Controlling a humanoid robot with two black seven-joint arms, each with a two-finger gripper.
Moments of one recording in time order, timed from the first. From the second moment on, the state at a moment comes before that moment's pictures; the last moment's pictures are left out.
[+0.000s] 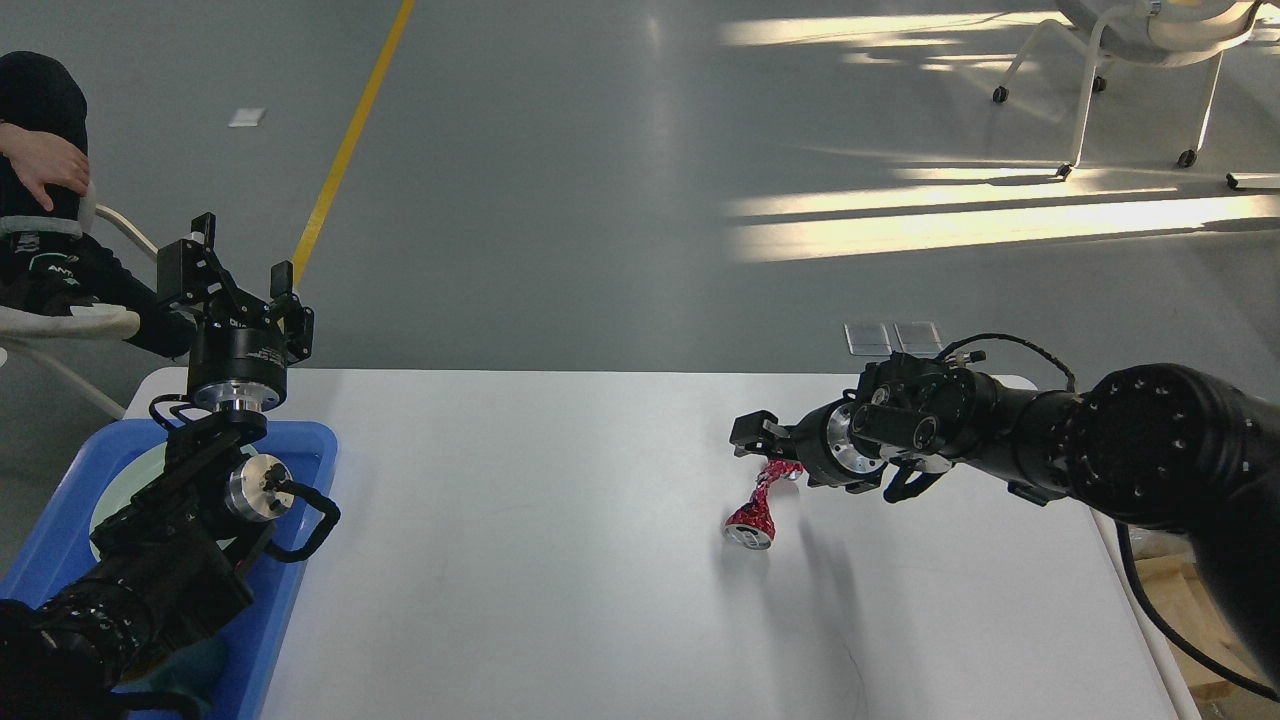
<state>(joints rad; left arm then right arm) -0.71 0.20 -0.81 -0.41 0.14 -0.16 -0.78 1.25 0.03 -0.98 0.66 0.07 0.26 -0.02</state>
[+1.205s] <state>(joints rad) -0.71 0.20 -0.81 -0.41 0.14 -0.16 -0.78 1.48 -0.18 -1.04 0.96 0.06 0.16 -0.04</state>
